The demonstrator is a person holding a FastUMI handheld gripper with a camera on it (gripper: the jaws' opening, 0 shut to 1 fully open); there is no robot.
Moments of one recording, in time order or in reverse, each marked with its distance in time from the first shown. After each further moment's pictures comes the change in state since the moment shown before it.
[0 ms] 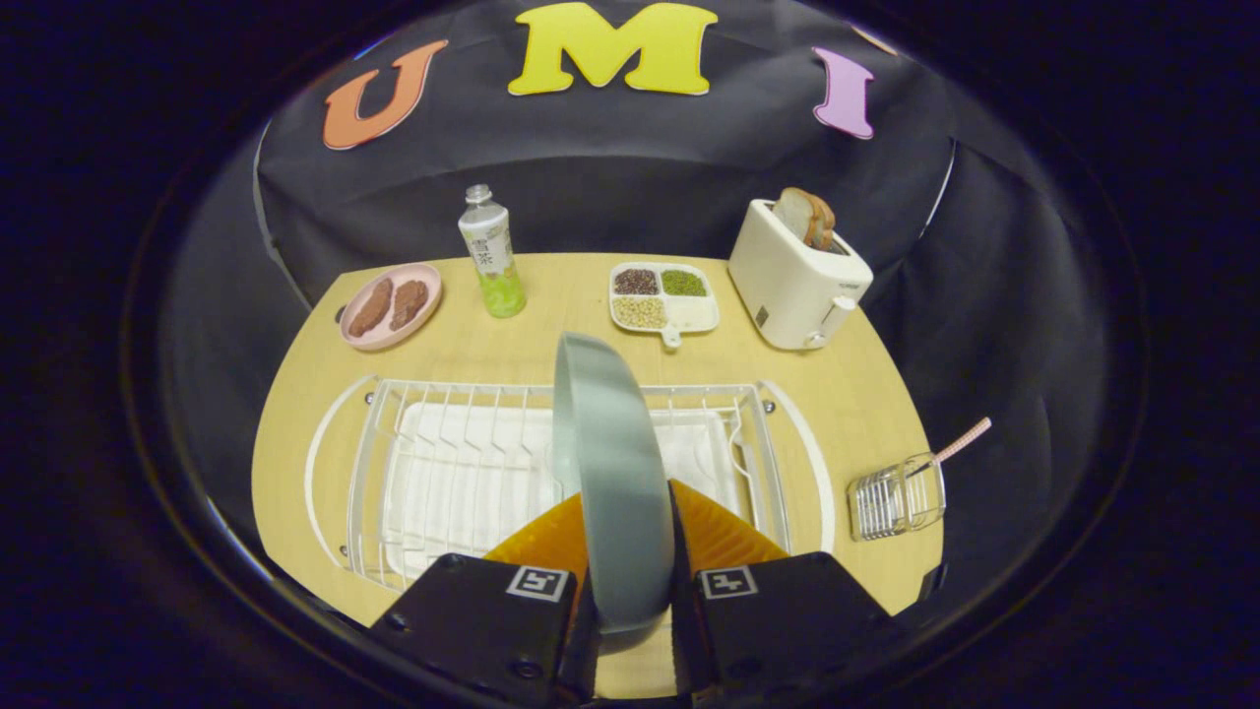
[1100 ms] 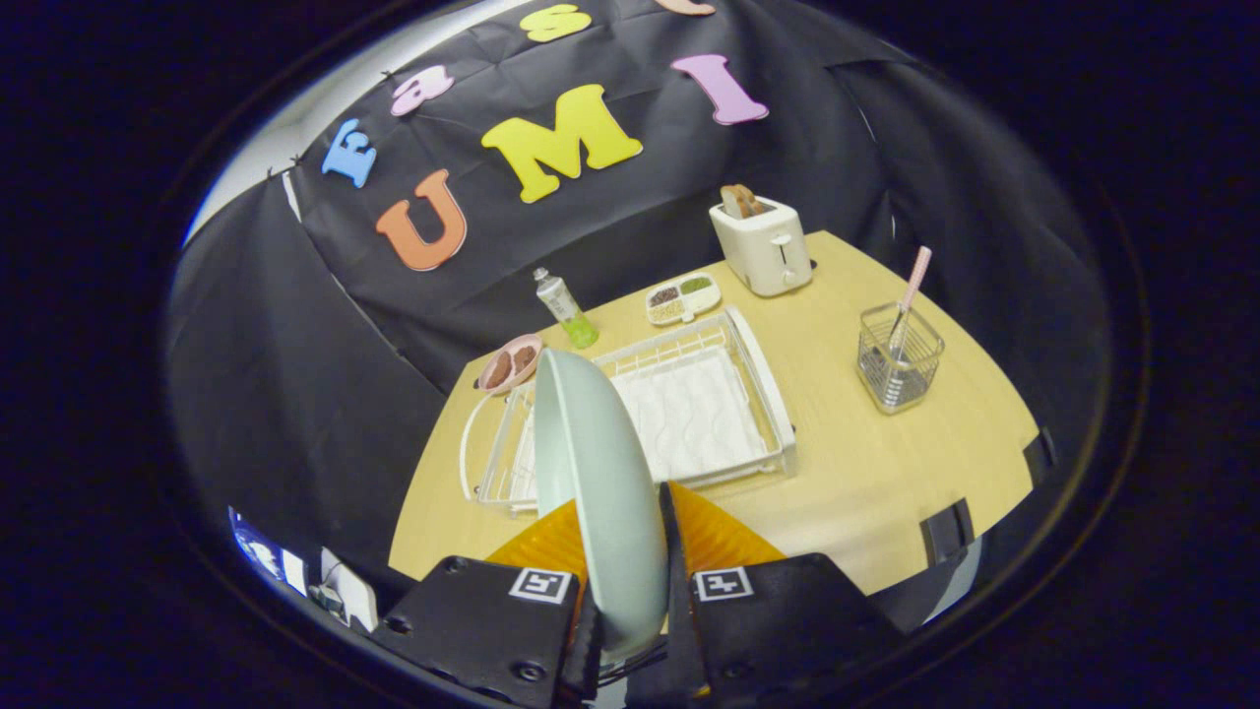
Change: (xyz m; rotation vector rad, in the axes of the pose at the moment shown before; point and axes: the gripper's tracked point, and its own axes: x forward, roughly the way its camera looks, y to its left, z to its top) arm -0.104 -0.066 -0.193 0.336 -0.165 0.509
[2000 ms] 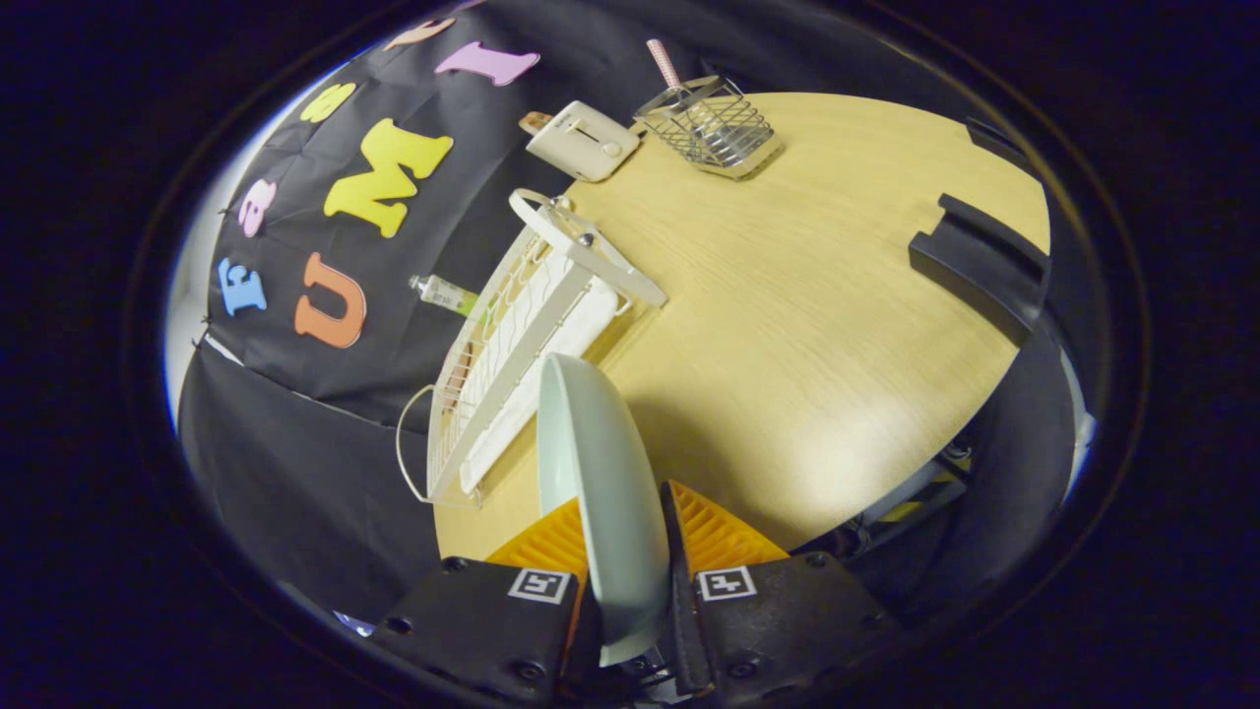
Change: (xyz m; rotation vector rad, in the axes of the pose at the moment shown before) arm 0.067 -0.075 -0.113 0.488 0.104 0.089
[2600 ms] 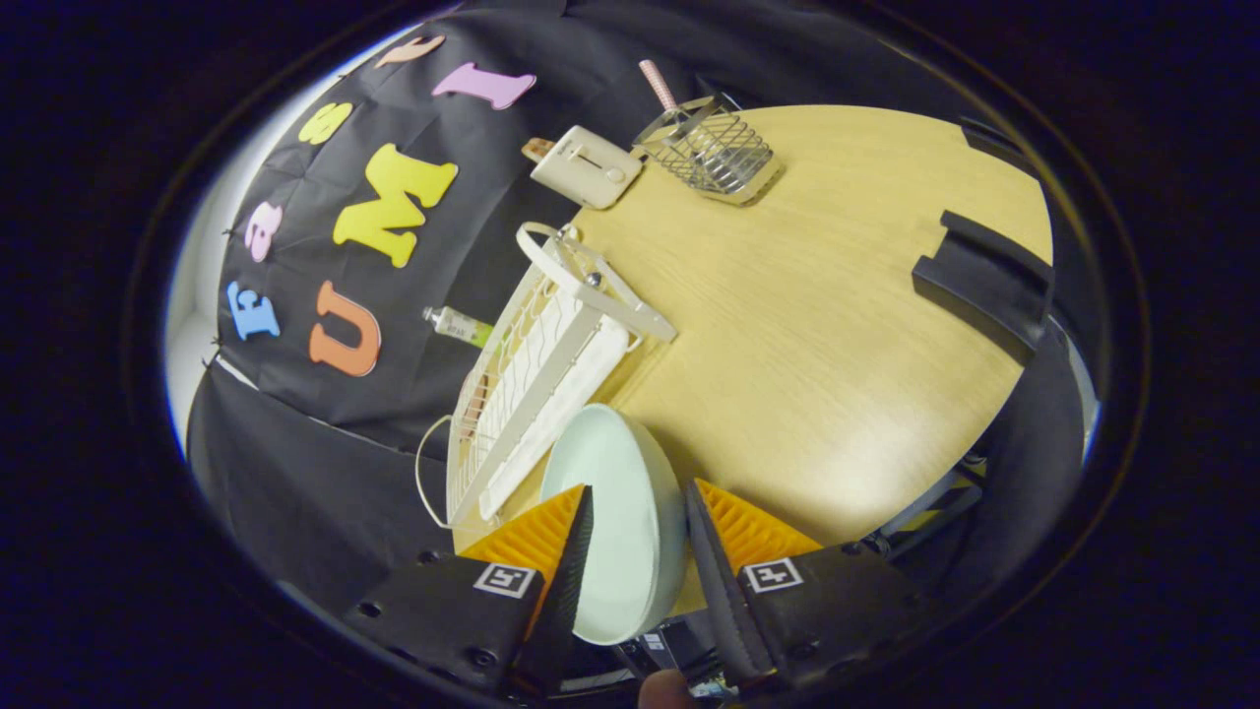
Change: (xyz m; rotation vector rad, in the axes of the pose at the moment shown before) arm -0.006 0.000 0.032 0.037 -0.094 0.029
